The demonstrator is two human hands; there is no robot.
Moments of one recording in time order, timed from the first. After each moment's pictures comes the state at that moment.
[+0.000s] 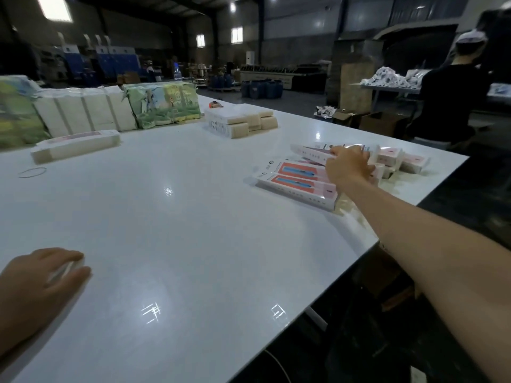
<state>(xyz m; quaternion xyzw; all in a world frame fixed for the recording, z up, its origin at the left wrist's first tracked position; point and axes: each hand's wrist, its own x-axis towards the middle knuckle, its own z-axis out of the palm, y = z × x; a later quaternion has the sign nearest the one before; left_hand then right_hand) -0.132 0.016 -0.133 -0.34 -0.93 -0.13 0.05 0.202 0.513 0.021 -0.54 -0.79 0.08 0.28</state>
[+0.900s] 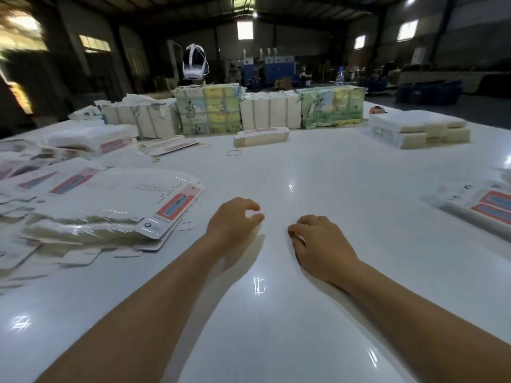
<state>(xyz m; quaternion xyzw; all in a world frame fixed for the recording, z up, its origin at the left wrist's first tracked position) -0.026 0.031 -0.017 -0.24 -0.92 -0.31 0.06 0.074 0.200 -0.040 -0.01 -0.98 0.11 0.14</state>
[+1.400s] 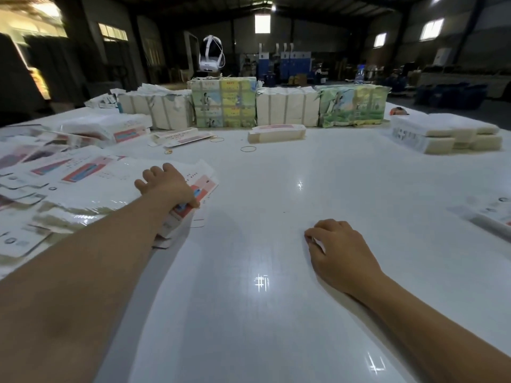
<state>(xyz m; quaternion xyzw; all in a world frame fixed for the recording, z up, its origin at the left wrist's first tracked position) -0.125 -0.066 0.022 0.13 -0.99 -0.04 0.03 0.073 0.196 -0.038 -0.02 -0.98 0.14 0.16</state>
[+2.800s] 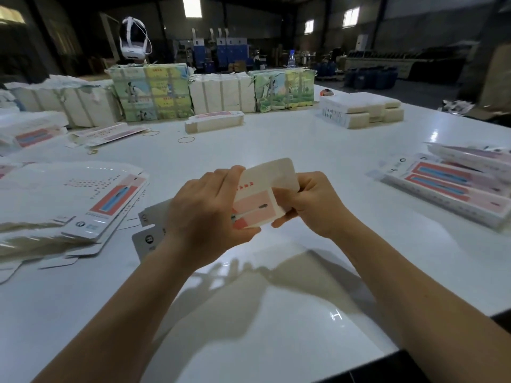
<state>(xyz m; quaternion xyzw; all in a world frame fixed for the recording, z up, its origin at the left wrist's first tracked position) 0.049 0.041 0.013 -0.43 -0.82 -0.13 0.35 0.104 0.229 0.011 0.09 -0.71 0.68 0.16</state>
